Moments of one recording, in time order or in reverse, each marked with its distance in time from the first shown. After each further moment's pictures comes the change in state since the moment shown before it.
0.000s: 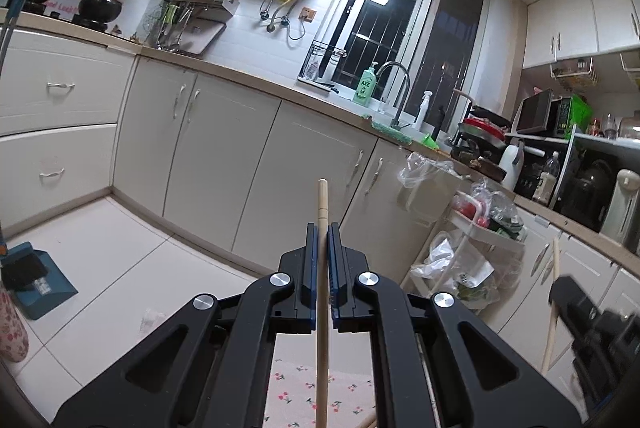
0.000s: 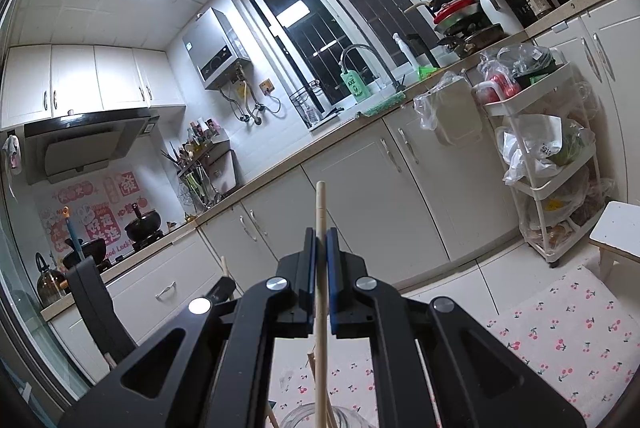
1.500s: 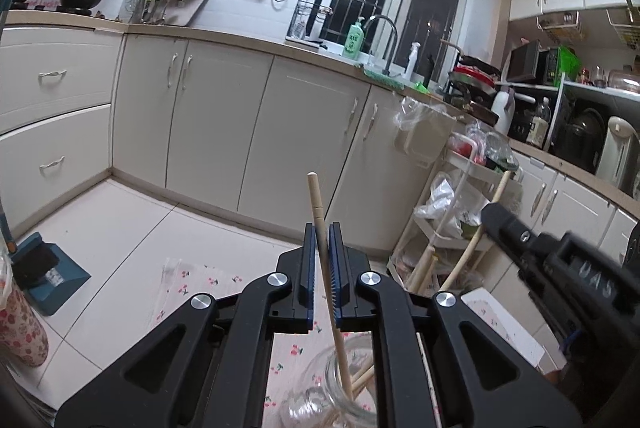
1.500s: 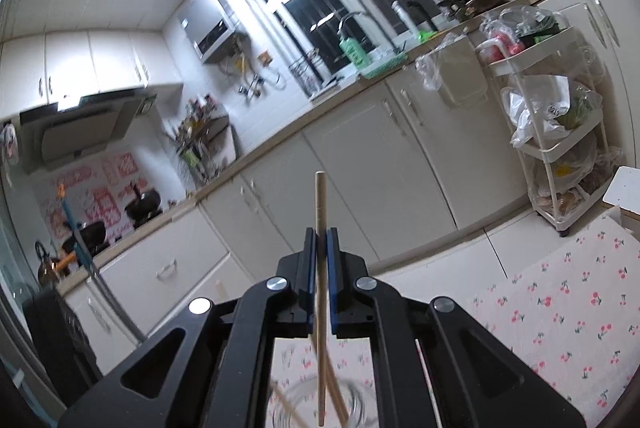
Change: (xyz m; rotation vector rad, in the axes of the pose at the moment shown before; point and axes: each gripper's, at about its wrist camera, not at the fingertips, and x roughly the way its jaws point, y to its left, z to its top) left arm -0.029 0.025 -0.048 0.093 0.155 -0.037; right arm 0.026 0.002 -0.057 -0.002 0.133 0.016
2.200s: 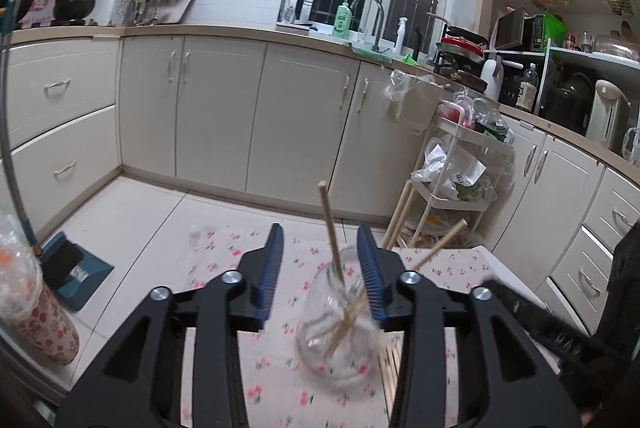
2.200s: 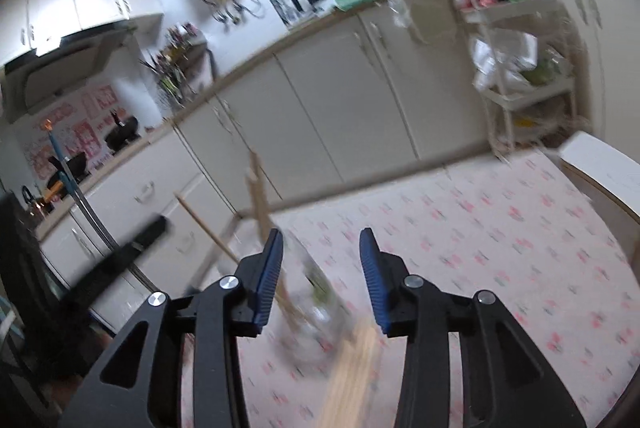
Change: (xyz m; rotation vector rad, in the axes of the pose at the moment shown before) left arm -0.084 -0.003 -0.023 0.075 0.082 0.017; right arm -0.082 -0.047 -0.047 -0.046 0.299 -0.150
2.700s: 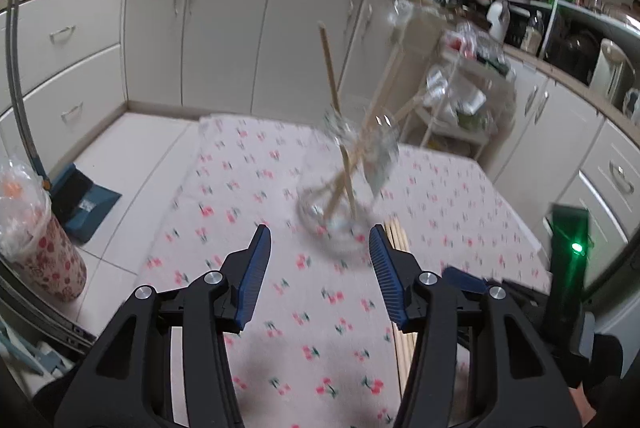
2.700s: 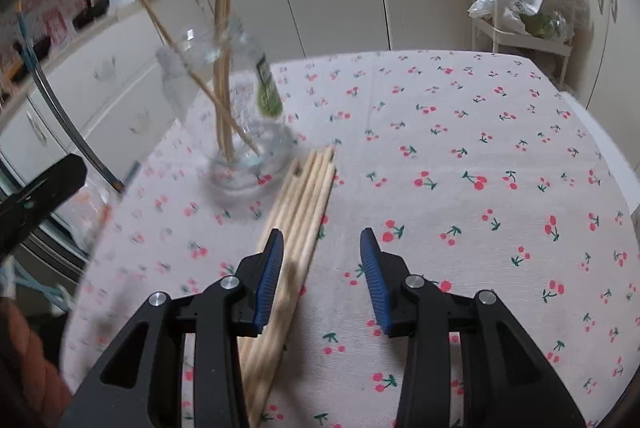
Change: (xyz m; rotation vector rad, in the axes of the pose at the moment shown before) left arm -0.029 -0.006 -0.084 -0.003 0.259 0.010; right arm 0.043 0.007 -0.072 -0.195 0.345 -0.167
